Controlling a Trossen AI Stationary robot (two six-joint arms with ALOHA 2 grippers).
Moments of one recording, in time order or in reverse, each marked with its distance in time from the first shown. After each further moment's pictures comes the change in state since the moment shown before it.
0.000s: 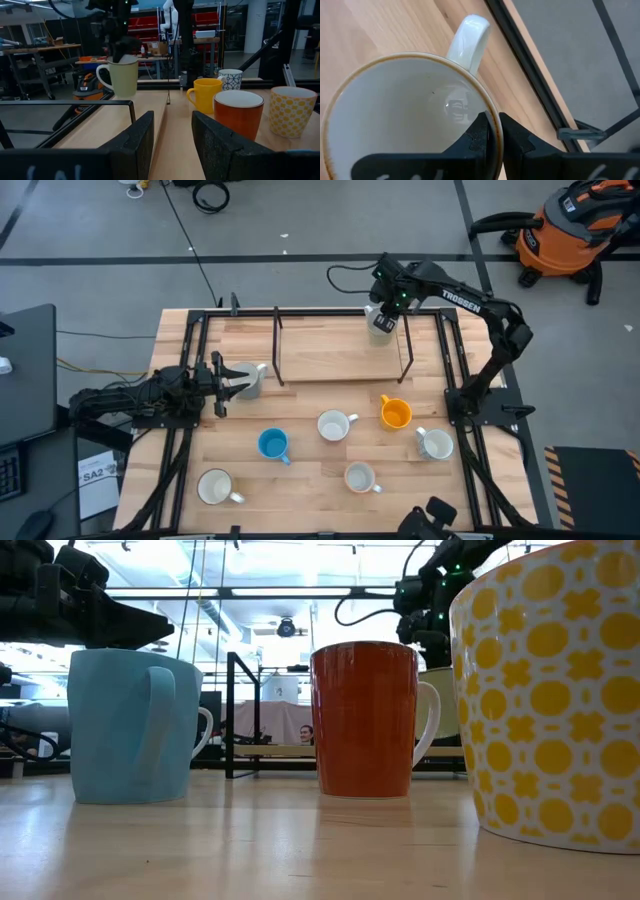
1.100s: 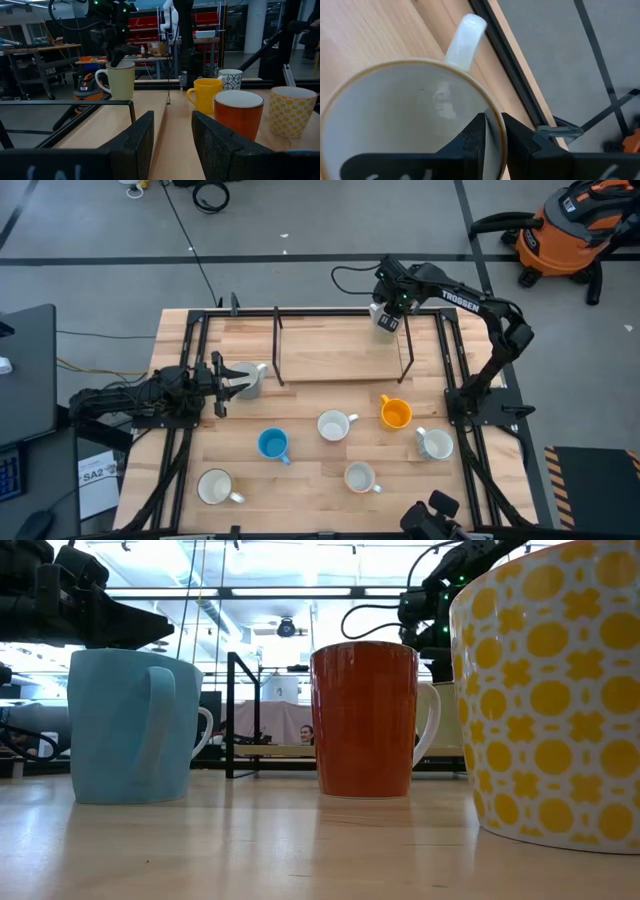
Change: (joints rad) left arm 0.000 0.000 0.000 0.000 0.000 0.000; right arm -0.038 -0.001 -0.065 0.069 0.078 -0.079
